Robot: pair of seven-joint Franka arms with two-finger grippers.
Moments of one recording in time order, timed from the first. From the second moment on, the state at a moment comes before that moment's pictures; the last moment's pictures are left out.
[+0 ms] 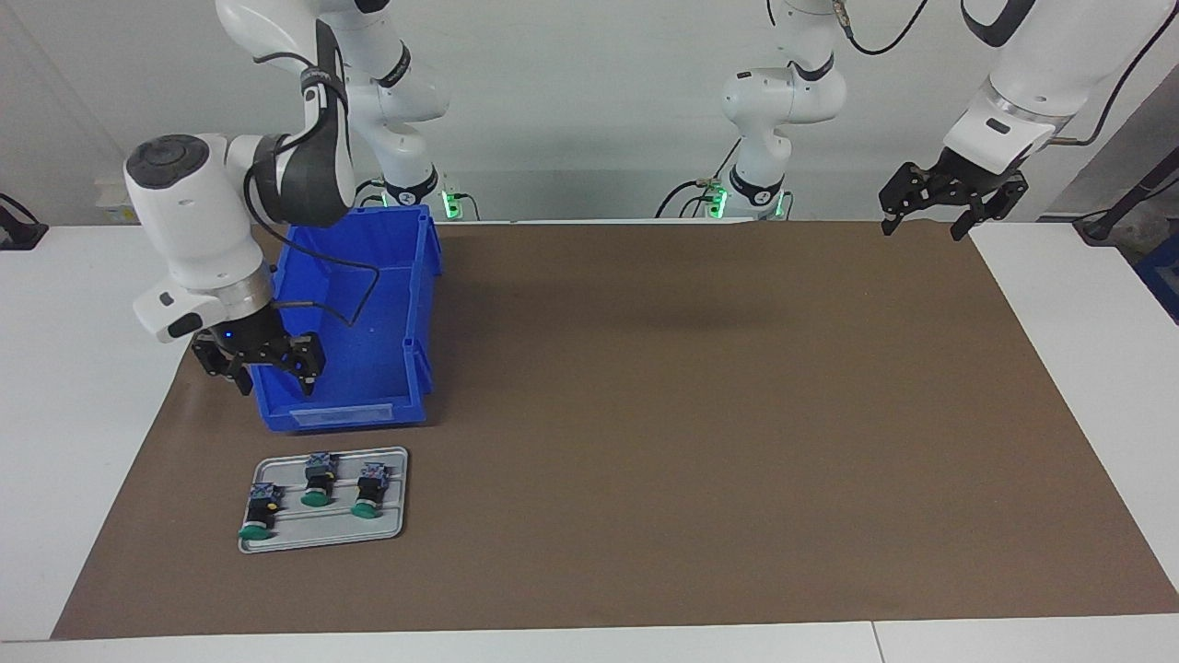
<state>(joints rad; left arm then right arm) -0.04 0.00 0.00 -1.51 -0.02 1.46 0.11 0.05 0.24 -0.10 -1.73 -0.04 2.15 -0.01</state>
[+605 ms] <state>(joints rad) -0.04 0.00 0.00 -1.51 -0.02 1.46 0.11 0.03 0.43 -0.10 -1.75 0.00 2.41 -0.02</state>
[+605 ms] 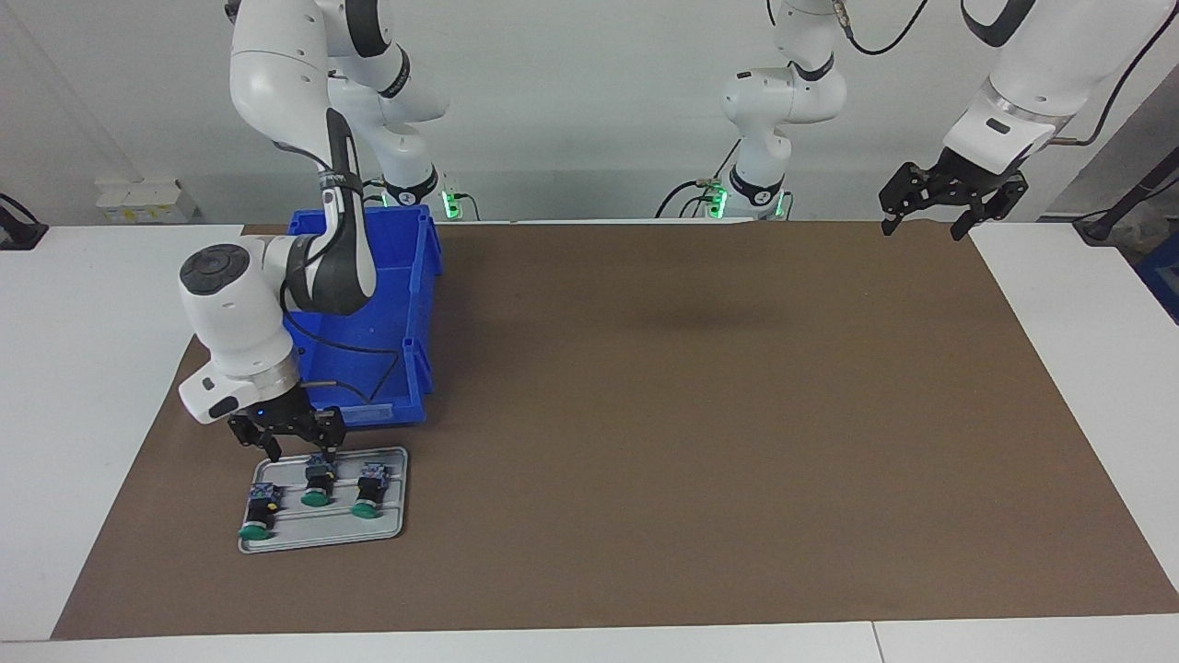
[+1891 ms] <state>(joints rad) -0.04 0.00 0.00 -1.51 -0.02 1.46 0.11 0.03 0.49 -0.10 -1.79 0.00 2.48 -0.11</state>
